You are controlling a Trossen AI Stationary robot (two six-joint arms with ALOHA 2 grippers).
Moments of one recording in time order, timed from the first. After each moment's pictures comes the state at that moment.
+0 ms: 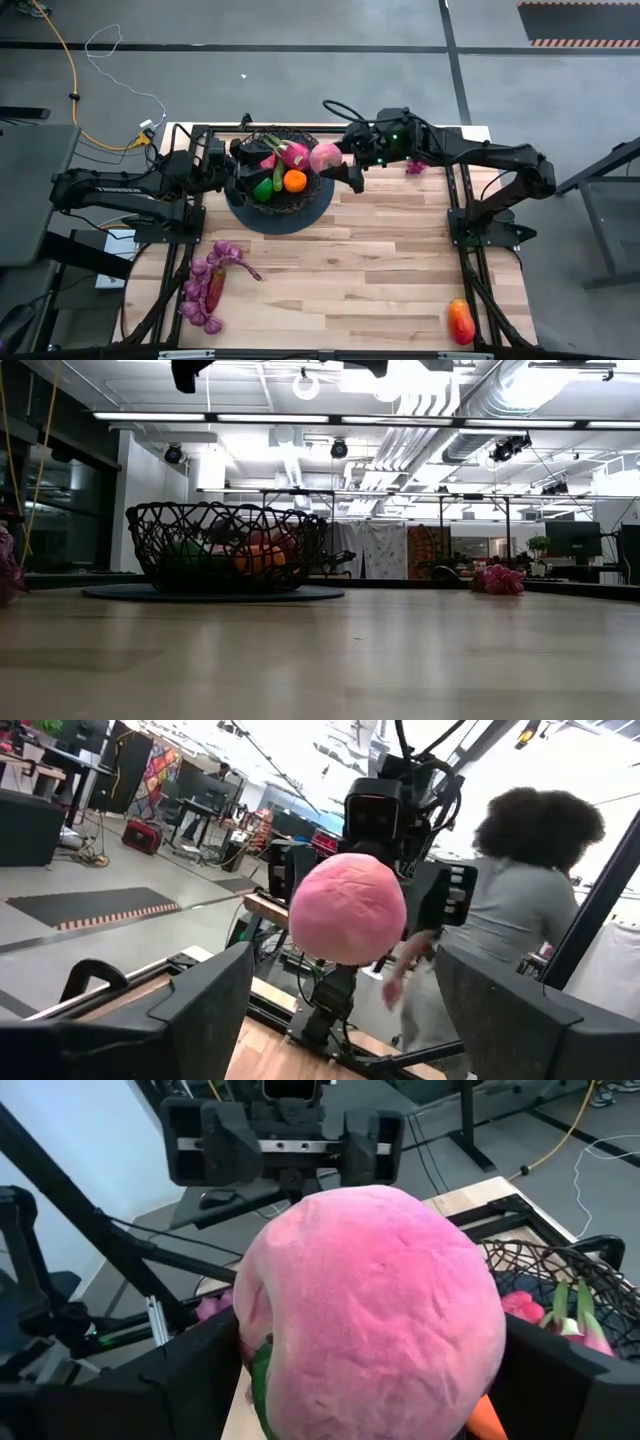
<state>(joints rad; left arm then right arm) 0.16 0.78 0.61 0.36 -0.19 -0.39 -0.17 1.45 1.47 -0.32 -0.21 0.26</state>
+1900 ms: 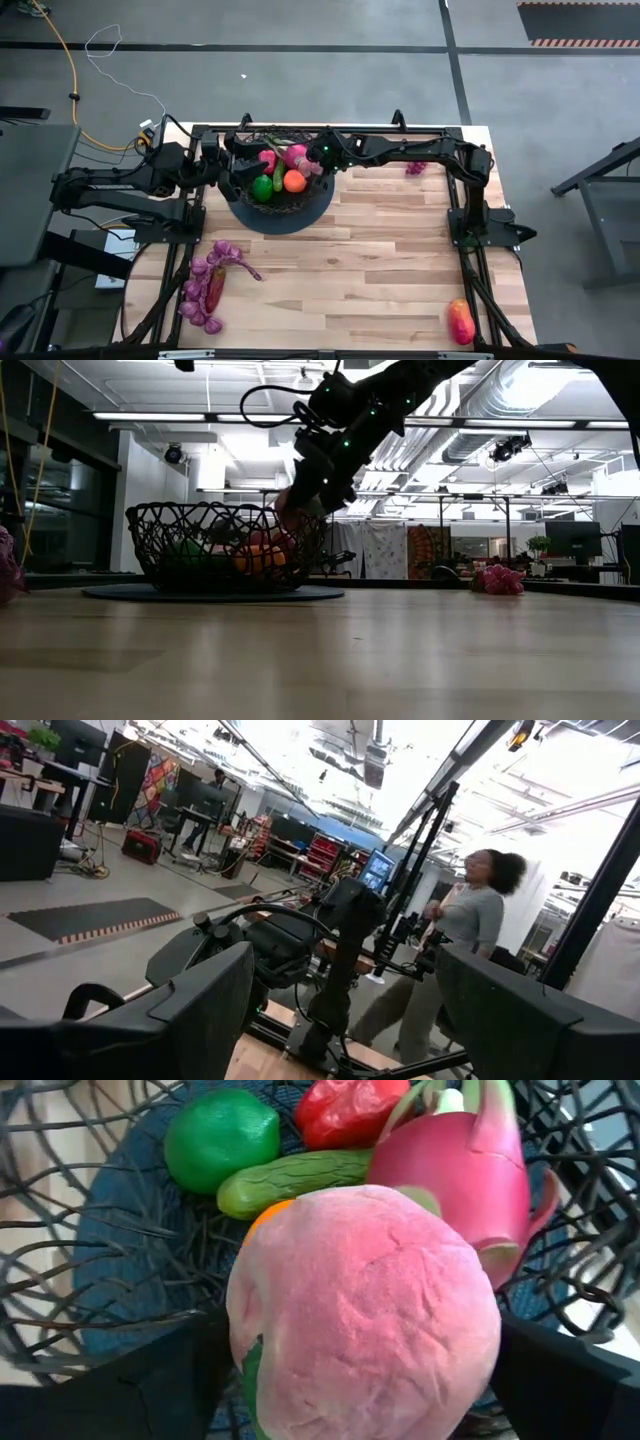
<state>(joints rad) 0.16 0.78 0.74 0.25 -0.19 -0.36 -0.30 1.95 1.51 -0.37 -0.04 0.04</state>
